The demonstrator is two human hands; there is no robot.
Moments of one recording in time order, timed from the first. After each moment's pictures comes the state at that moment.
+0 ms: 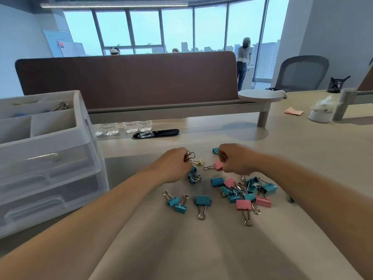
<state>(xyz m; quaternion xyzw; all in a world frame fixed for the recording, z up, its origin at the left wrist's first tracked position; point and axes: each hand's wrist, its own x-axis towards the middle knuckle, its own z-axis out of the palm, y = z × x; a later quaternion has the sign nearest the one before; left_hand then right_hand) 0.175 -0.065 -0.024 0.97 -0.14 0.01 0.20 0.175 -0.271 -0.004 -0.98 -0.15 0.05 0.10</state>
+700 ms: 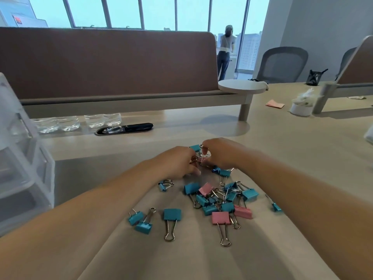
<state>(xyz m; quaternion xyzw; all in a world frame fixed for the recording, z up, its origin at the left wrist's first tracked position) 0.252 -0.156 -0.046 0.96 -0.25 -0.06 0.10 0.248 -0.317 -0.029 -0.99 -0.12 0.04 0.03</state>
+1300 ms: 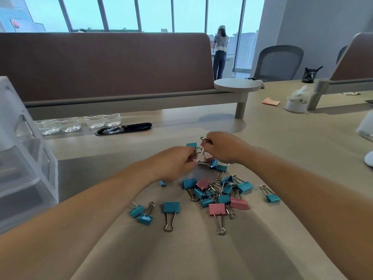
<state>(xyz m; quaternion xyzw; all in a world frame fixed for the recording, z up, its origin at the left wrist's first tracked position) 0.227 -0.149 -0.039 0.94 -0.29 -0.06 0.14 0.238 -0.328 -0.030 -0.98 -0.10 -0.03 0.15</state>
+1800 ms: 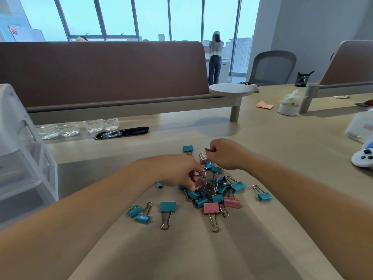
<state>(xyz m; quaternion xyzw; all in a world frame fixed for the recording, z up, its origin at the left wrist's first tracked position) 0.208 -0.165 -0.021 0.92 -0.37 -0.15 0.01 0.217 -0.343 -0.032 -0.98 -0.06 -0.01 0.16</state>
